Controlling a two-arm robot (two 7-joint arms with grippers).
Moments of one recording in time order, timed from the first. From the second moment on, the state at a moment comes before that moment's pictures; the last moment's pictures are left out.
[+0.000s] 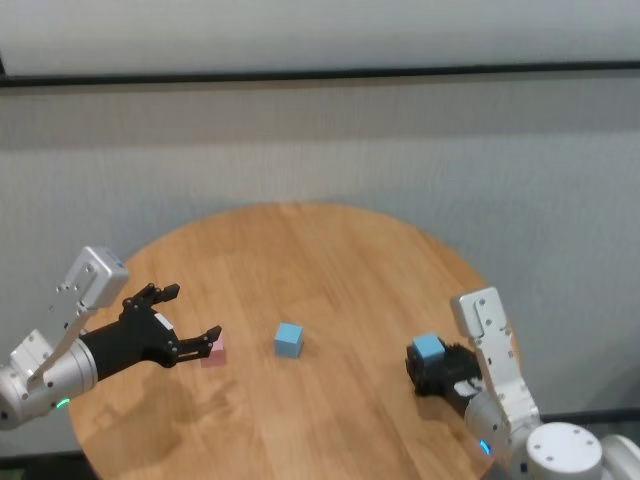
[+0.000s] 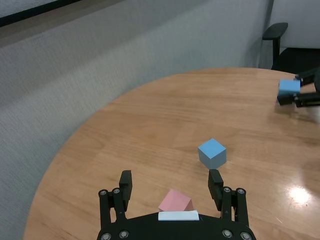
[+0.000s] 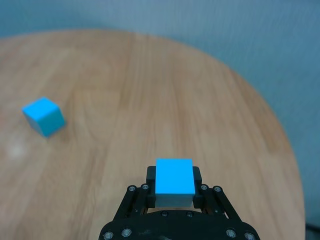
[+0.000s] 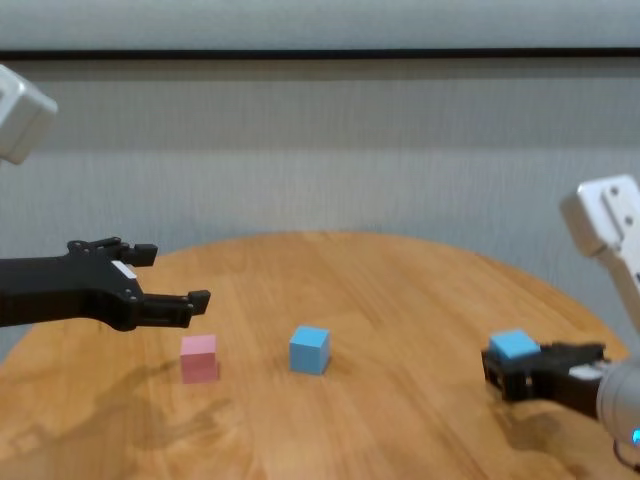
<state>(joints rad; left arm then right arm) -0.39 0.48 0.39 -1.19 -0.23 -0.10 -0.58 0.21 0.12 -0.23 -1.28 0.01 0.22 0.13</state>
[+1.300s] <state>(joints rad) -0.39 0.48 0.39 -1.19 -0.23 -0.10 -0.58 0.47 0.11 -0.33 -0.99 0.24 -0.13 0.60</state>
